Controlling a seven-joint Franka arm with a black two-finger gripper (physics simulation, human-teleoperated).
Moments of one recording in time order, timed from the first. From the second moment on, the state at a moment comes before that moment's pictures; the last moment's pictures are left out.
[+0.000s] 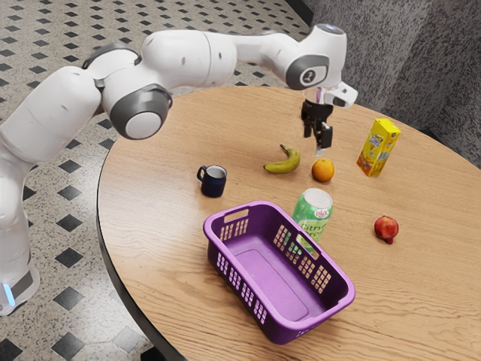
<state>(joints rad) -0.02 0.63 0.29 -1.05 -0.24 1.87 0.24</state>
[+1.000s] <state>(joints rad) -0.01 0.76 0.23 -1.06 -0.24 2.11 0.17</state>
